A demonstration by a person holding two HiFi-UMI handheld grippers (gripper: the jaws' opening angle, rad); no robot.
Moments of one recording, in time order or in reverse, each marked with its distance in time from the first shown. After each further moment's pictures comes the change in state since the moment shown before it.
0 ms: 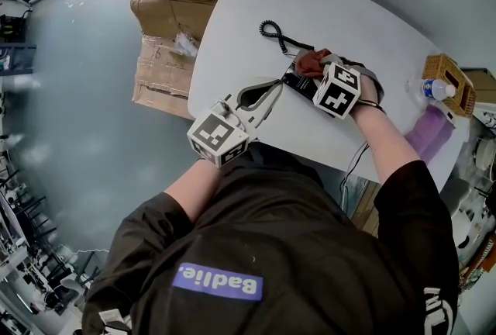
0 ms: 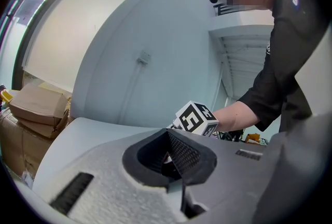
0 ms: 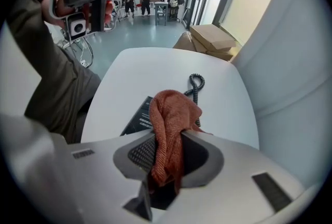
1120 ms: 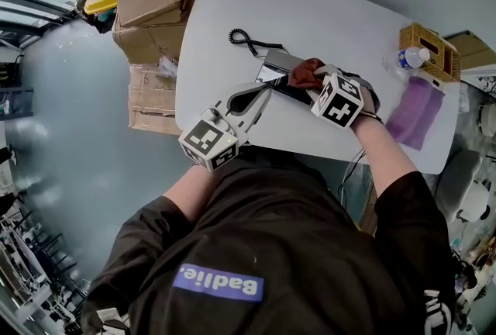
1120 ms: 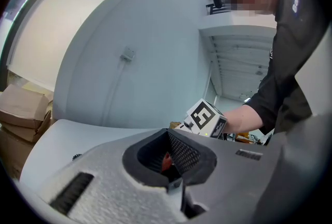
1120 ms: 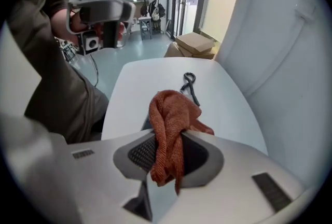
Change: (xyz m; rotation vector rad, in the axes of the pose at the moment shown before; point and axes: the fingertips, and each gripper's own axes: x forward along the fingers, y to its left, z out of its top) left arm 0.024 -0.048 0.008 0.027 0.023 -0.115; right arm -0.057 0.034 -0.049 0.197 -0.110 -0.030
